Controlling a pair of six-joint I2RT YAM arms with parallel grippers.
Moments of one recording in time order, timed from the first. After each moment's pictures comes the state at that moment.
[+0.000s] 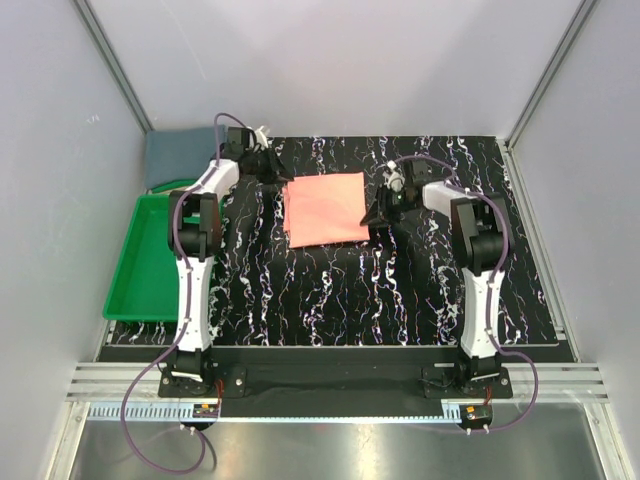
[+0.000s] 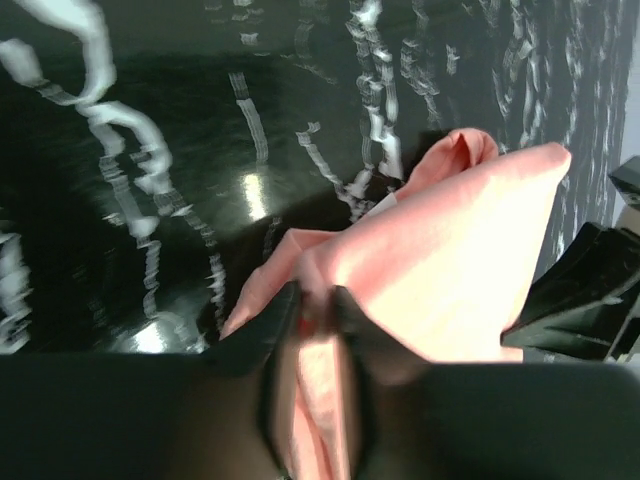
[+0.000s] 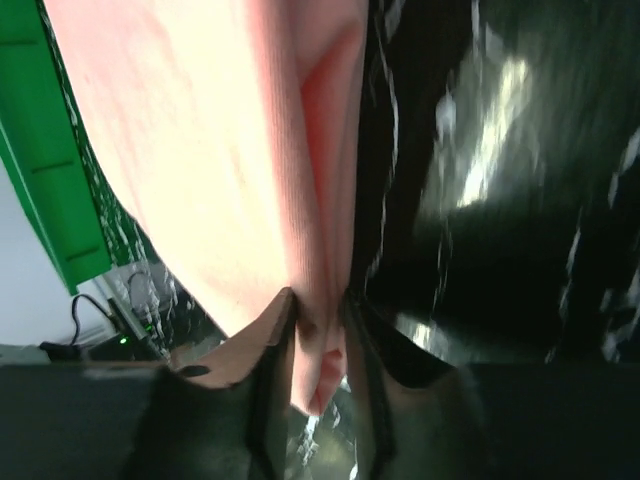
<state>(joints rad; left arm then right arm) -0.10 2.50 2.09 -0.39 0.66 -0.44 0.19 2.26 1.58 -0.37 -0.75 0.35</state>
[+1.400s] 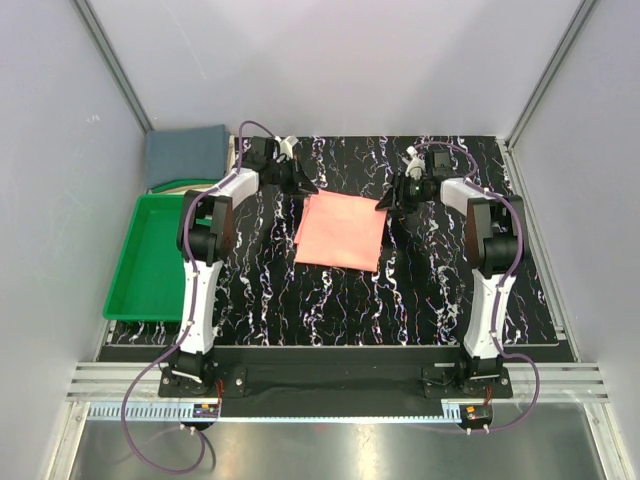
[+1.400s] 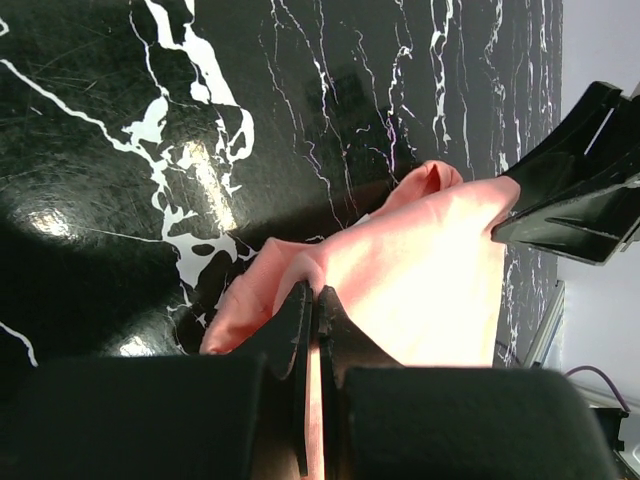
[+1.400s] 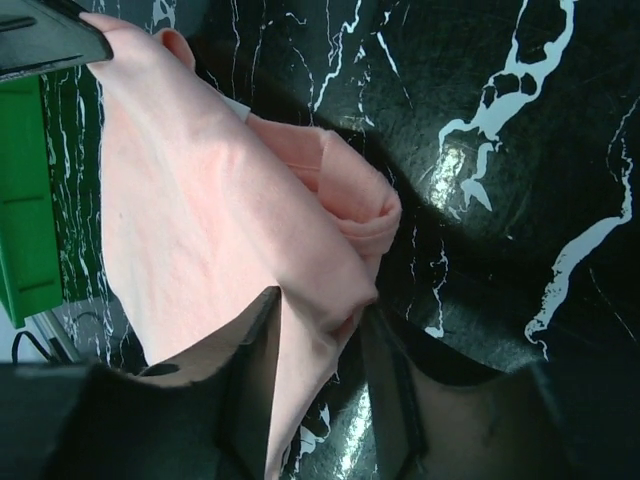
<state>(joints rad) -0.22 2.44 1.92 -0.24 0.78 -0.48 0.09 2.16 1.50 -0.27 -0.69 0.26</state>
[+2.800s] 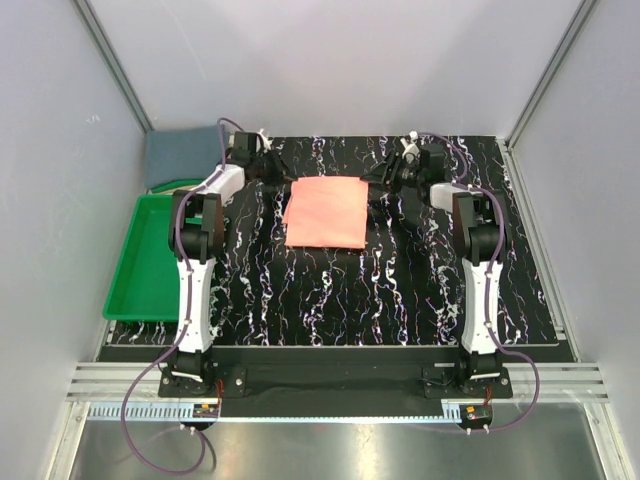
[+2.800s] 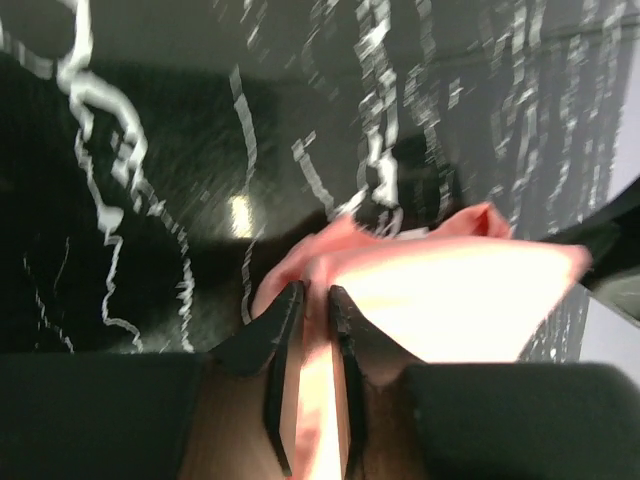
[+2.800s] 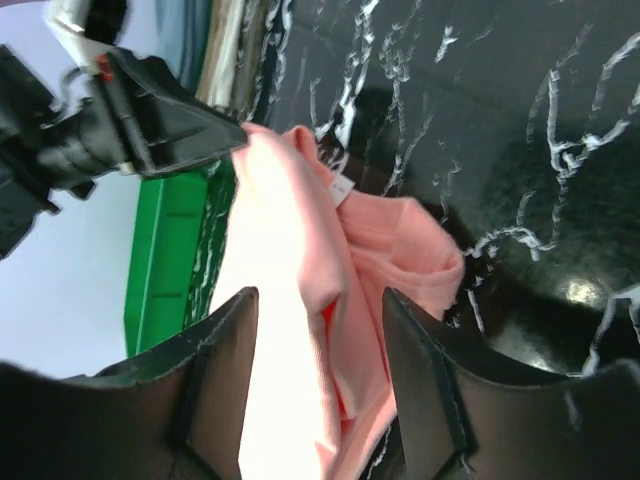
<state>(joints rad) -0.14 2.44 1.94 -0.23 0.55 -0.60 0.10 2.37 1.60 0.37 -0.87 0.74</state>
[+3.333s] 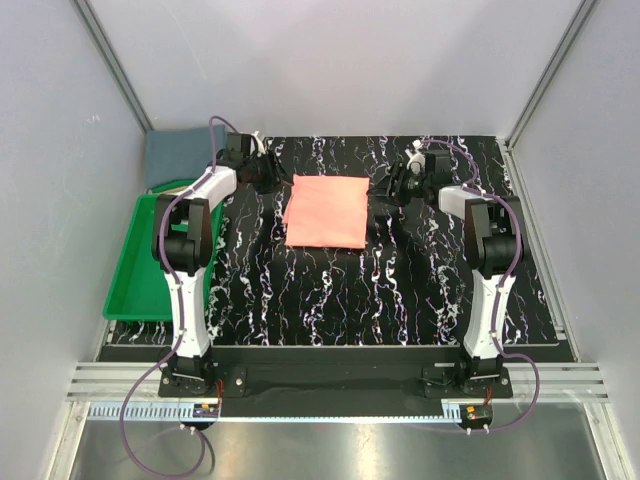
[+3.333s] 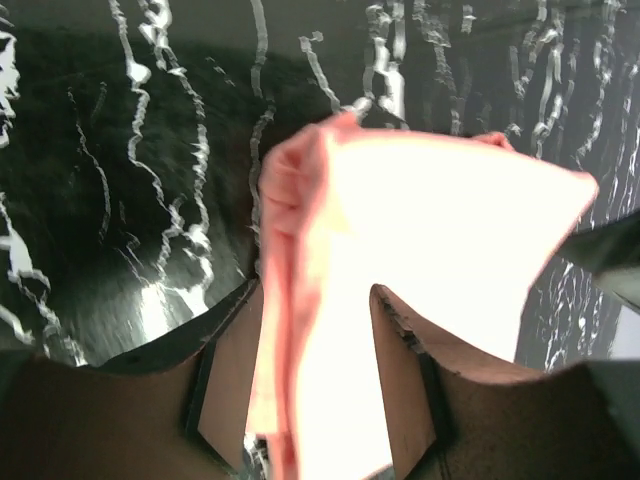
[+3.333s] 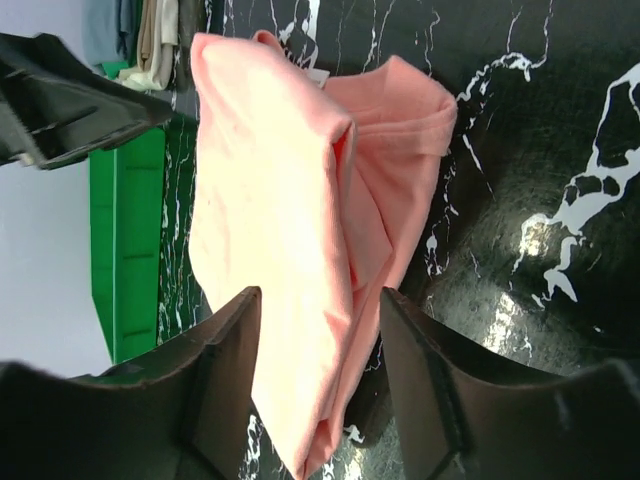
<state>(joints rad) -0.14 2.22 1.72 -0.30 0.47 -0.52 0.10 2.15 1.41 0.13 -0.77 0.57</state>
